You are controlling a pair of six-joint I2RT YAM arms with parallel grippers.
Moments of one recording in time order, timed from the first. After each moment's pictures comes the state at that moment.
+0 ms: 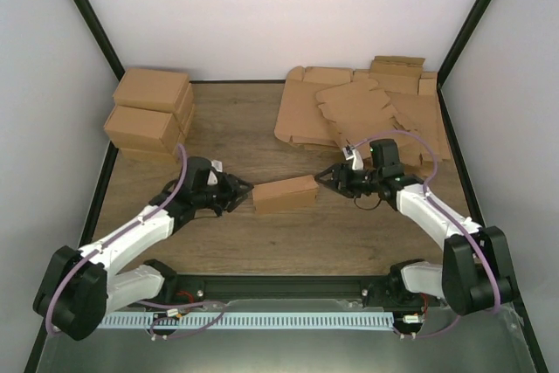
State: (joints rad) left arm -0.50 1.12 0.51 -0.08 0.45 -1.29; right arm 0.25 1.24 0.65 -0.21 -0.79 0.62
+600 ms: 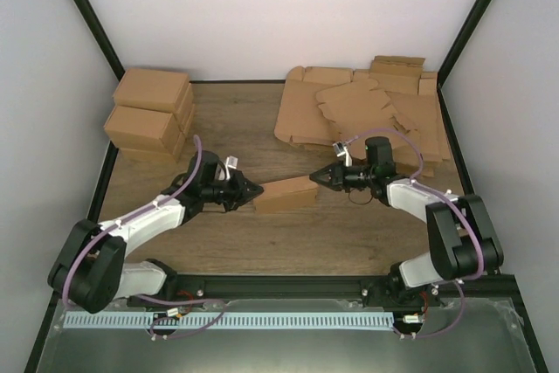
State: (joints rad) left arm -0.49 1.27 0.56 0.06 0.64 -1.20; right arm 0.24 1.42 0.62 0.16 -1.05 0.67
